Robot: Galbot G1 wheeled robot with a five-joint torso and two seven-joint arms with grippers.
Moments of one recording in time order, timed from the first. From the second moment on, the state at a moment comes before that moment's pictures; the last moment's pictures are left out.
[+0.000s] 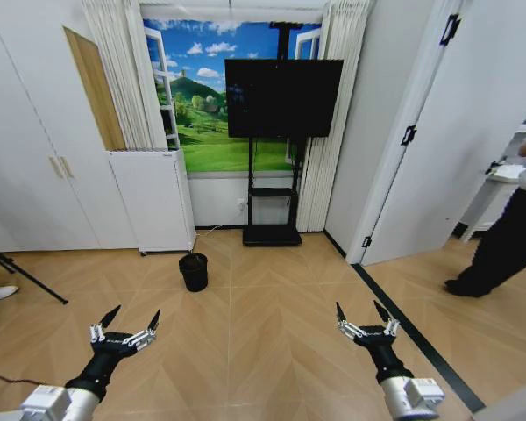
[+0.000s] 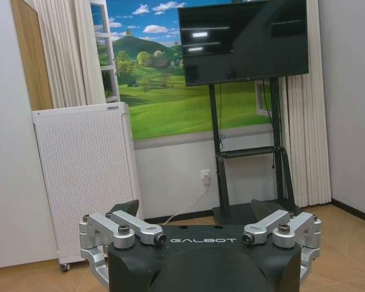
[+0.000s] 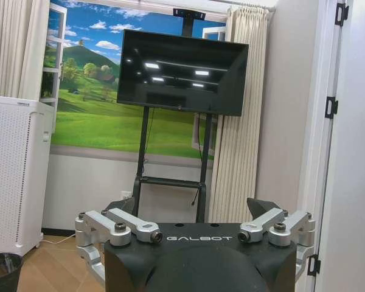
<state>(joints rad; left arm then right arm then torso) 1.91 -1.23 -0.95 -2.45 -0.42 0.16 0.07 -1.79 1.24 0.66 2.31 0.23 0.03 0.15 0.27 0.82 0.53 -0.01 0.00</state>
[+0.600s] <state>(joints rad) 1.91 -1.23 -0.95 -2.45 -0.42 0.16 0.07 -1.79 1.24 0.66 2.31 0.23 0.03 0.15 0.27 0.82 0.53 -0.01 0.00</state>
